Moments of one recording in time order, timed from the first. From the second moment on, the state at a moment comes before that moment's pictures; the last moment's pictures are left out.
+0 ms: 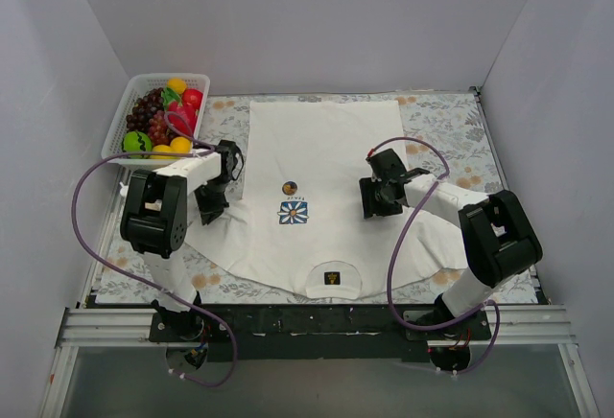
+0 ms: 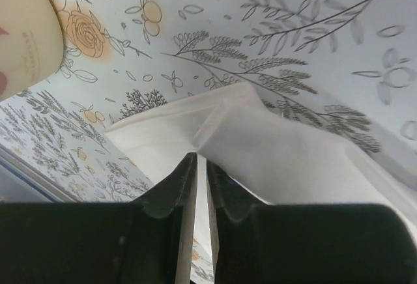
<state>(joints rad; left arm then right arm) -0.23 1.85 1.18 -0.99 -0.49 -0.63 0.48 1.62 0.92 -0.43 0.04 0.30</state>
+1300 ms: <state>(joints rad) -0.24 0.97 0.99 -0.24 0.08 -0.52 0.48 0.82 0.81 -0.16 0.09 0.26</state>
